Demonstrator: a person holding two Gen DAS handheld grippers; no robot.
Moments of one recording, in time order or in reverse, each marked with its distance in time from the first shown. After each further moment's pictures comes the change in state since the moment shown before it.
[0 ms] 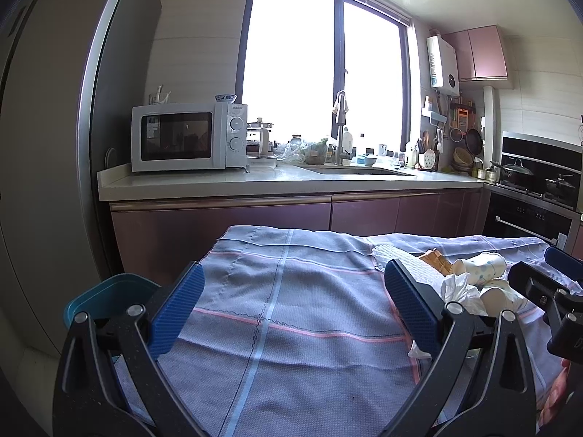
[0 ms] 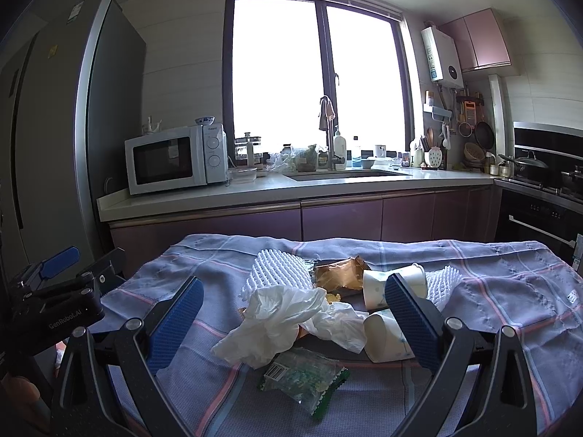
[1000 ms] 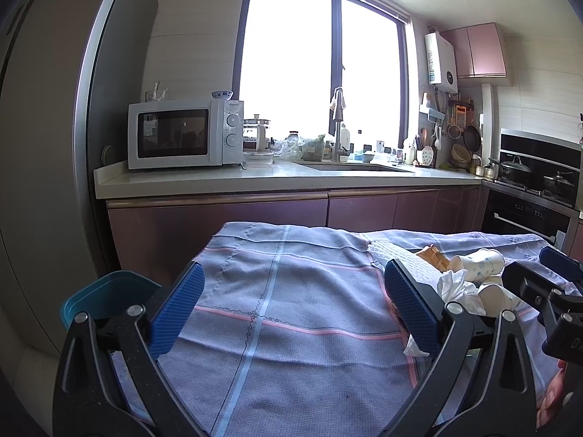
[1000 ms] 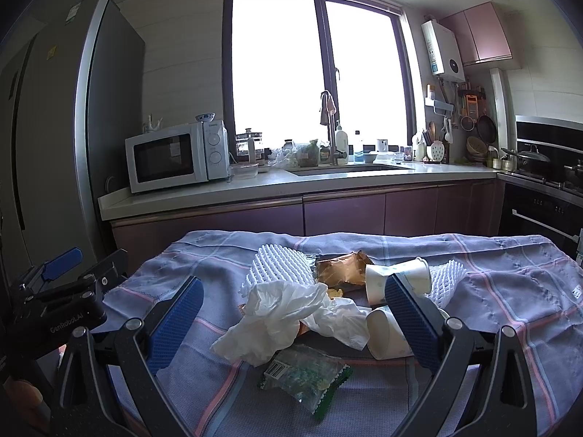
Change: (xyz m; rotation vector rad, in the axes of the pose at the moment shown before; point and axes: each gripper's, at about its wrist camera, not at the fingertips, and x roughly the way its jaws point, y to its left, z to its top) left arm 0.005 -0.004 -0.004 0.002 0.016 -0.009; right arm 0.004 -0.005 -0.003 0.014 0.018 0.014
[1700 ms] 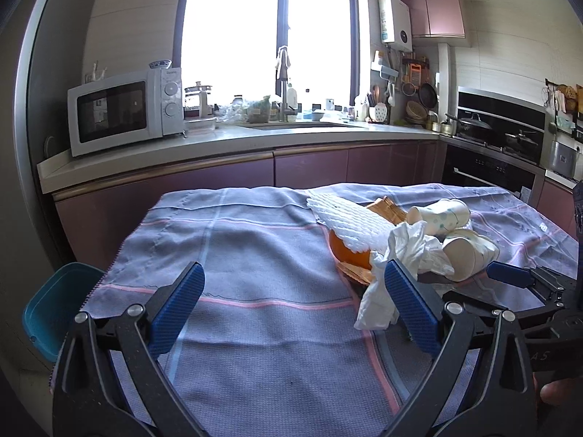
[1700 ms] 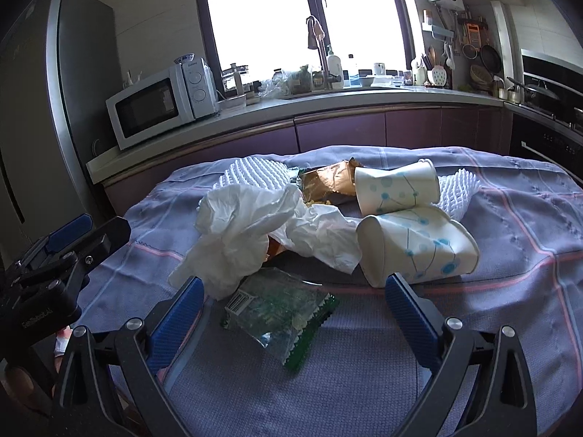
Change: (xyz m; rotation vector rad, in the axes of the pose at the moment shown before) left arm 0.044 -0.049 -0.021 0.099 0.167 -0.203; right arm 0.044 -0.037 -0.042 0.098 0.290 0.042
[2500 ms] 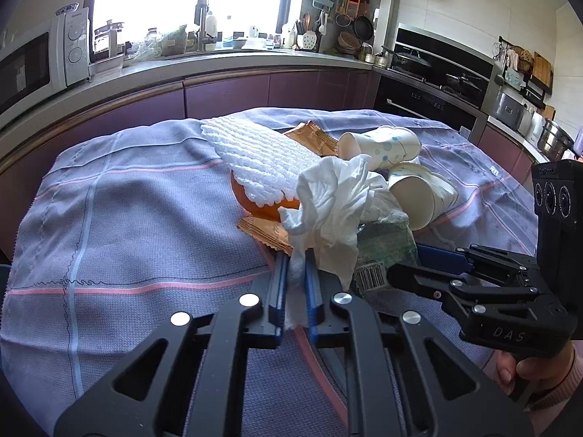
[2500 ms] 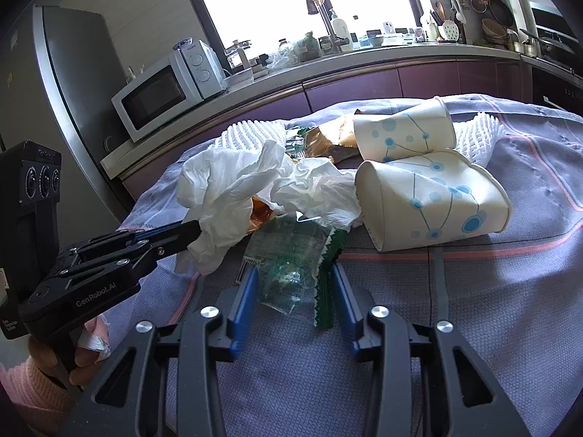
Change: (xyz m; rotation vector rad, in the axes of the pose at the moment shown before) left arm 0.081 -0.040 -0.007 0.052 0.297 -0.314; right arm 0.021 -0.025 -0.013 0.093 0.121 0.136
